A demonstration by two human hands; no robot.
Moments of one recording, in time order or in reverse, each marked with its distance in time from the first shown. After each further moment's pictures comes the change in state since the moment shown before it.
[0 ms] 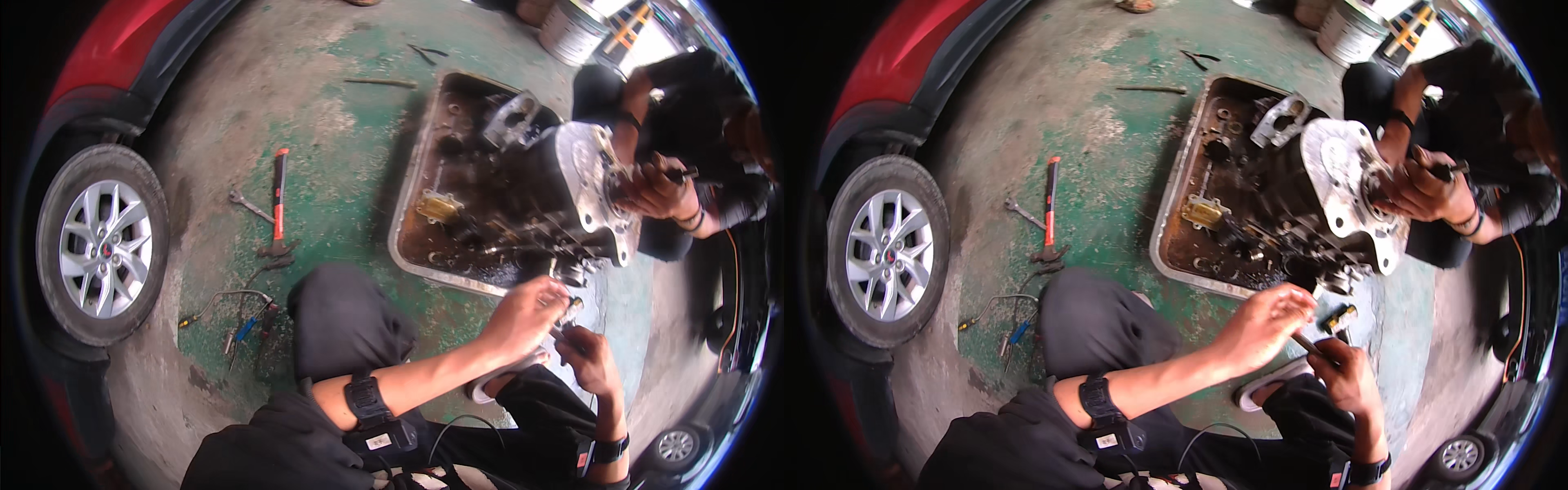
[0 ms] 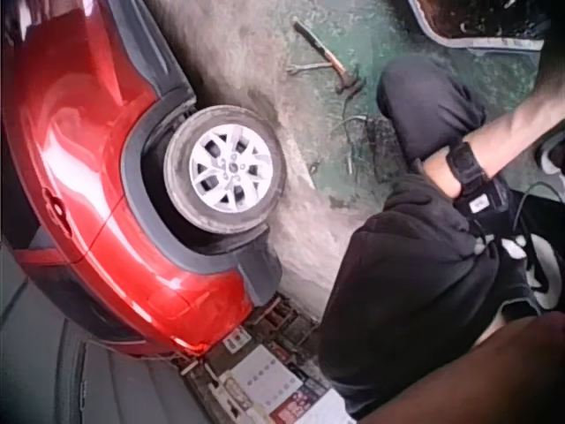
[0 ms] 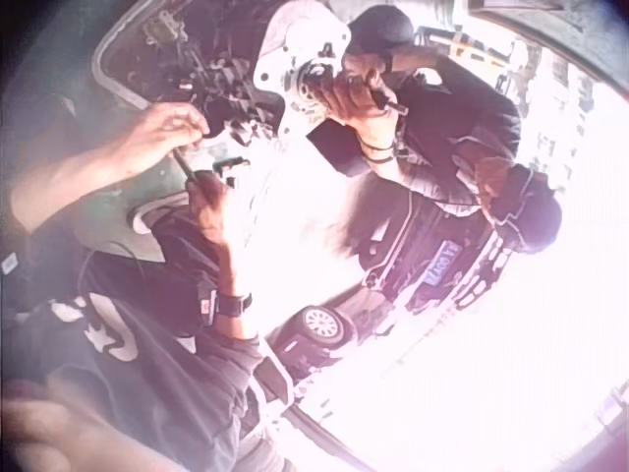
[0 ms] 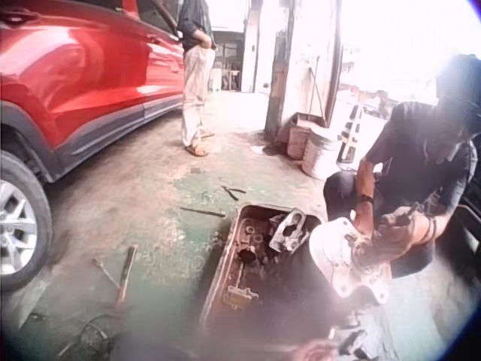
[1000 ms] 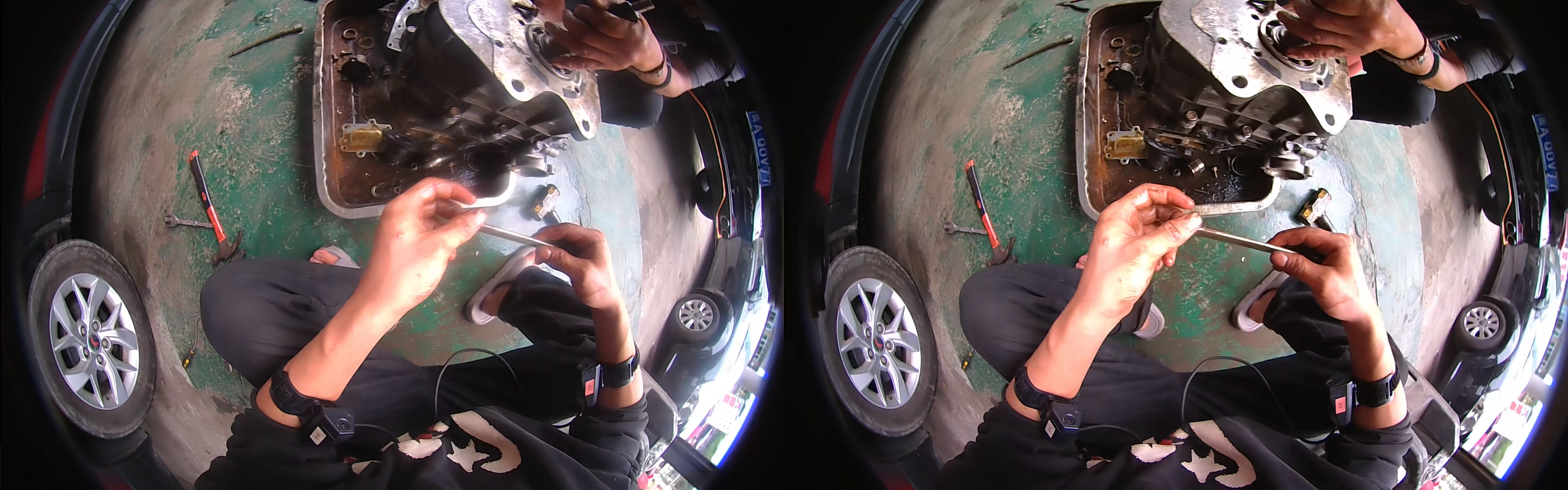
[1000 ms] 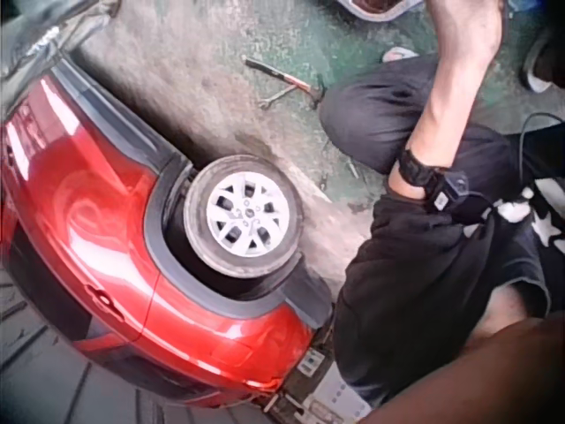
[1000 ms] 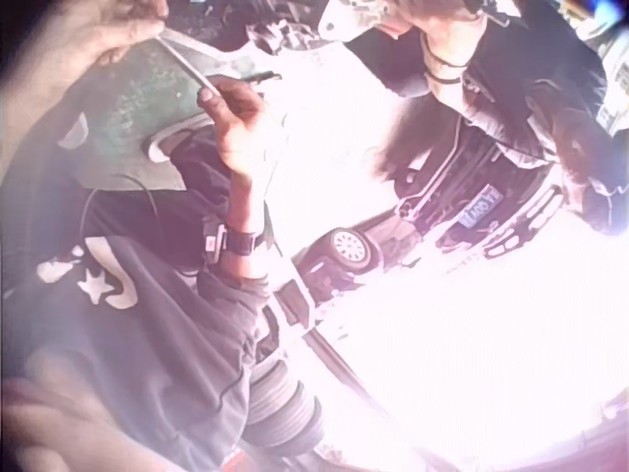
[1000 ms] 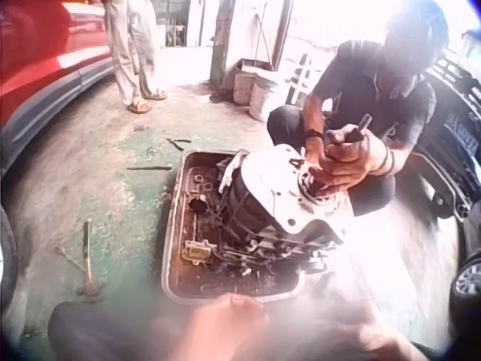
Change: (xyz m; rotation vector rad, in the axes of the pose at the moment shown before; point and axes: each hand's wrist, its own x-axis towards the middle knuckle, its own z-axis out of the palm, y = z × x) left_hand -0.013 0.025 -0.044 -0.038 0.094 -0.179; right_hand -0.002 0.012 0.011 0.445 0.131 -0.027
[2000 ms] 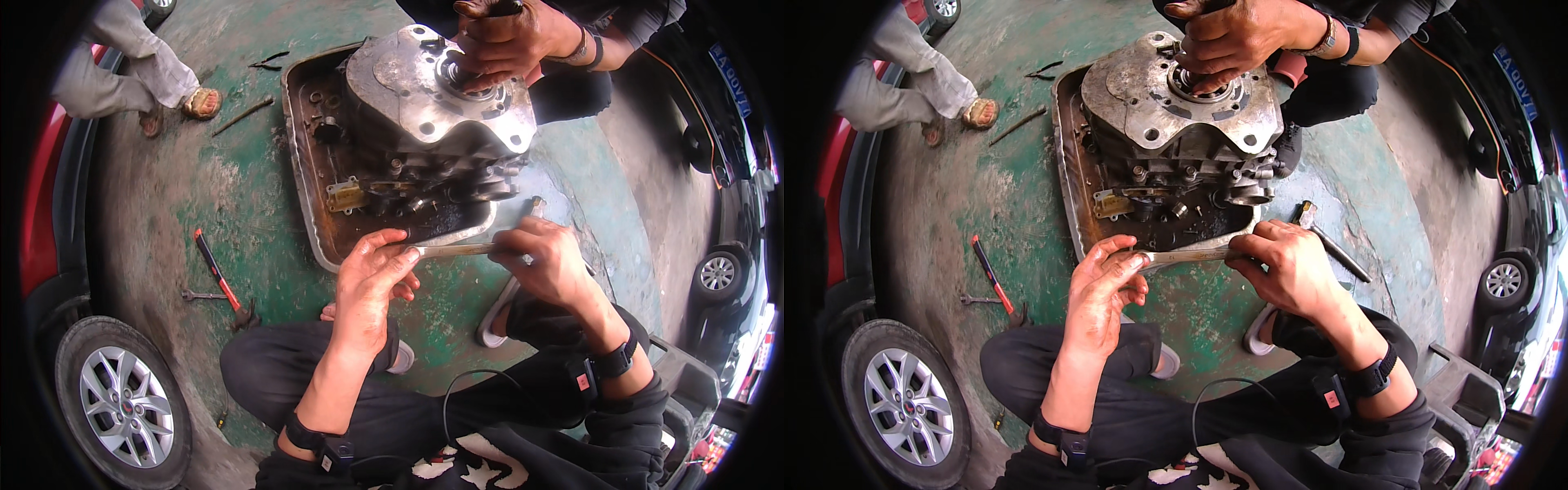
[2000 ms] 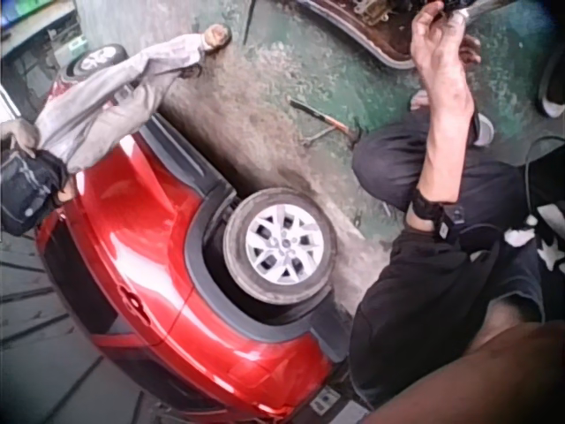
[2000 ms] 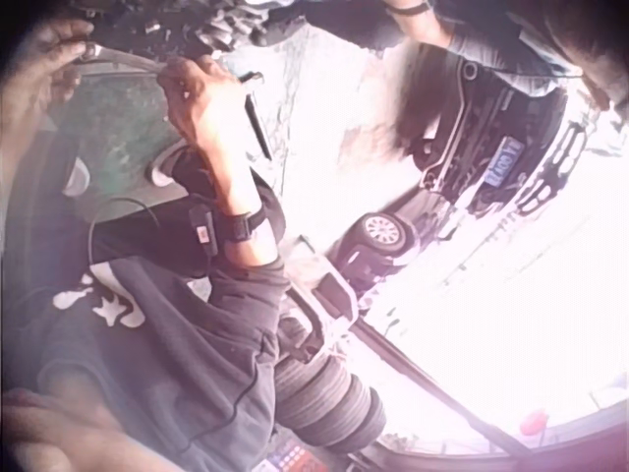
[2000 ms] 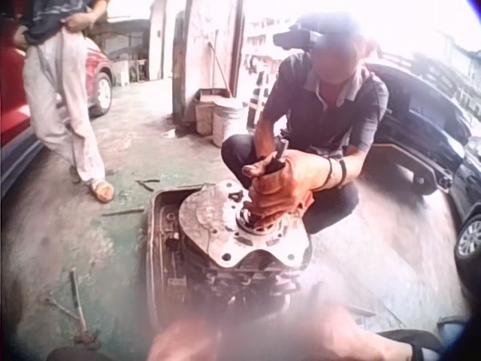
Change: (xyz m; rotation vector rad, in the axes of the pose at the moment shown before) left_hand -0.002 0.004 -0.011 -0.103 0.086 -0.069; right_hand 0.018 -0.003 0.003 -0.743 0.223 -0.553
